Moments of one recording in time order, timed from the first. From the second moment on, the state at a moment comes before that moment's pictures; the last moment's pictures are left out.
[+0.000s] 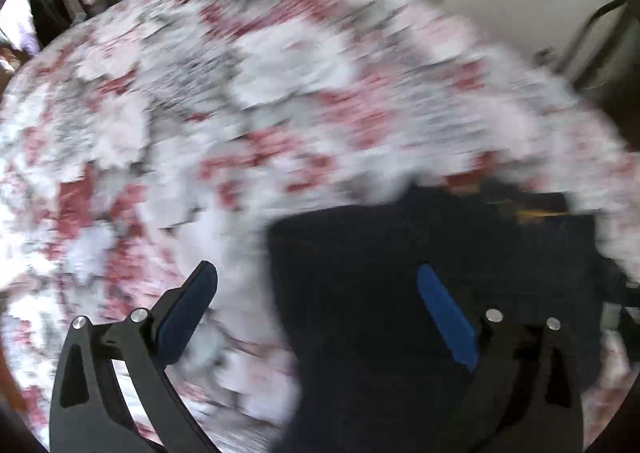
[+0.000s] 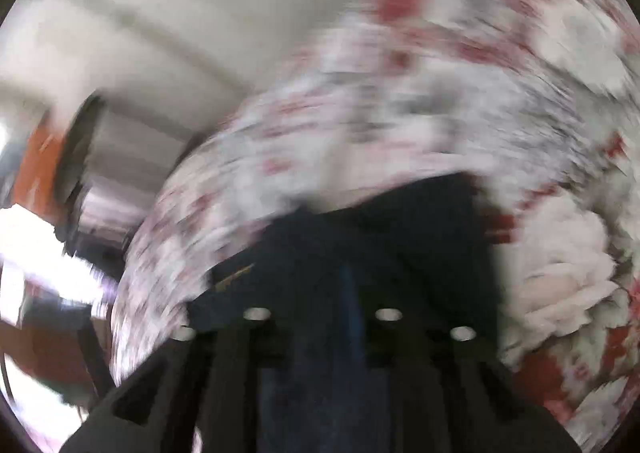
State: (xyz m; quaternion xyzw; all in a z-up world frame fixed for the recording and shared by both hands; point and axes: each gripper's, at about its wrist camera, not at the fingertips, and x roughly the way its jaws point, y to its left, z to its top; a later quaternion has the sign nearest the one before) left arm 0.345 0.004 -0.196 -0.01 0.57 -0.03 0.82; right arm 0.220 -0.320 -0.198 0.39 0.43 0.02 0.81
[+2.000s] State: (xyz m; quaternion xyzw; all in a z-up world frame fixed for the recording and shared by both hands) left arm 0.325 -0.028 -0.231 0.06 0.58 0.00 0.81; right arm 0.214 -0.318 -0.205 0.40 0.45 0.03 0.80
